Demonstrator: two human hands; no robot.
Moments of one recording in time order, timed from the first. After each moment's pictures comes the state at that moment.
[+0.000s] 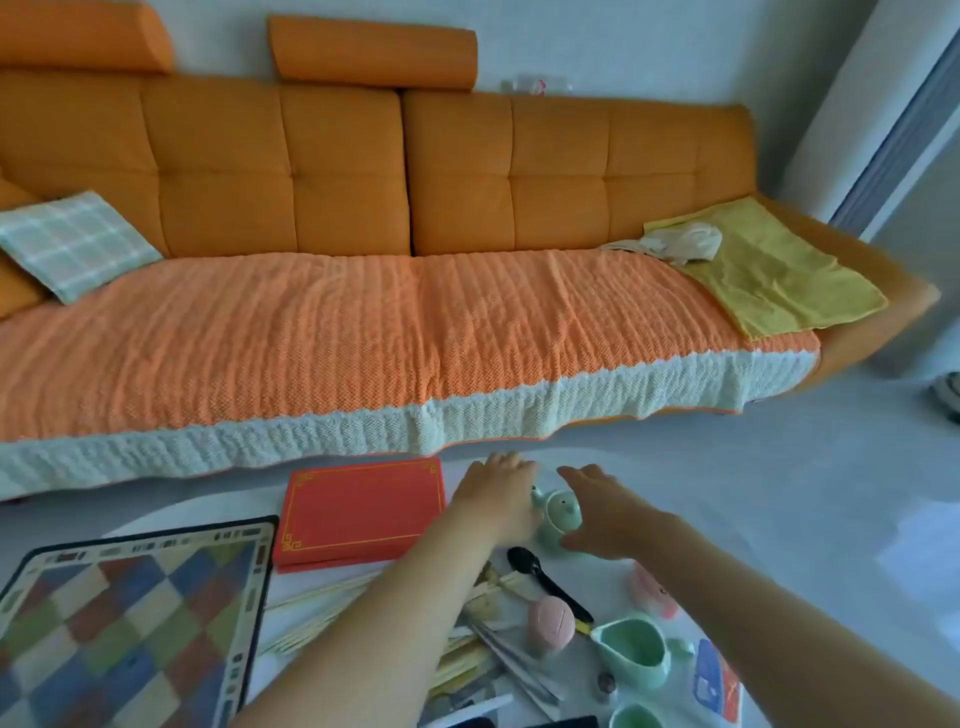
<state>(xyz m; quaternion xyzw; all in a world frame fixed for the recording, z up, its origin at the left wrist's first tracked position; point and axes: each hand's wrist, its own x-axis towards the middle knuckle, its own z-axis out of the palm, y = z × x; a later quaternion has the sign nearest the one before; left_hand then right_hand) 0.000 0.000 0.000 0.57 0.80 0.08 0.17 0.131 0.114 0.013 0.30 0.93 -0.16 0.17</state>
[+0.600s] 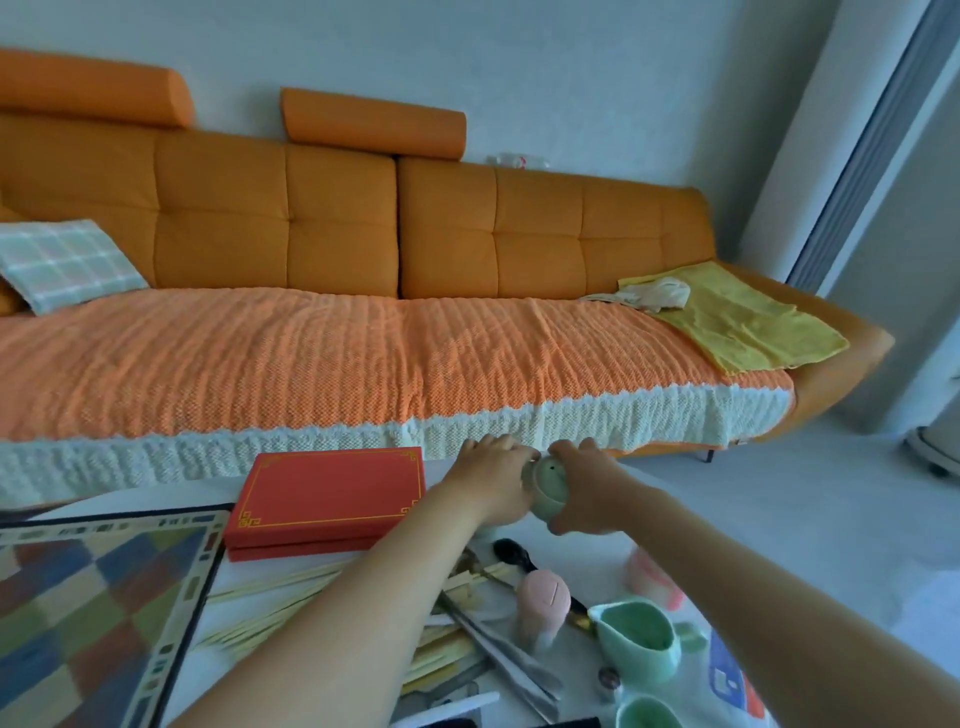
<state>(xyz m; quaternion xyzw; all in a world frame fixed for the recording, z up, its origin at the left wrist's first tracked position) 0.006 0.010 -0.054 0.58 0.80 0.15 0.09 0.133 0.114 -0.031 0.32 0.94 -0.10 0.06</state>
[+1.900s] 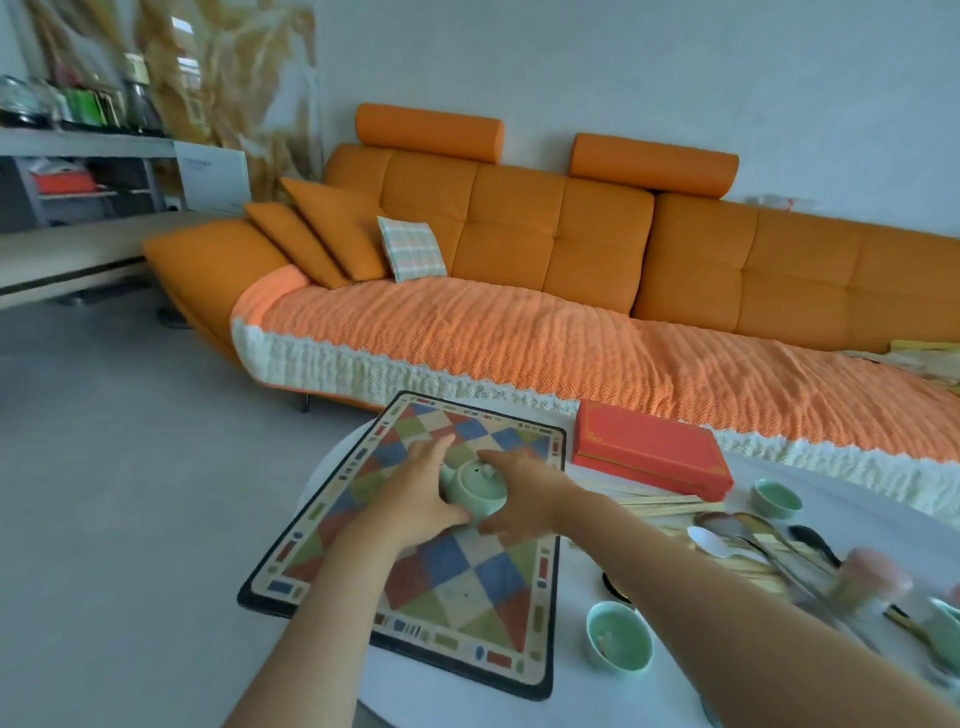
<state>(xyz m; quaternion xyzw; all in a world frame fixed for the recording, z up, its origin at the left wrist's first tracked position) -0.055 -0.469 -0.090 0.24 0.90 0.35 0.08 -0.020 -0.290 -0.074 0.00 0.99 -0.12 0.07</state>
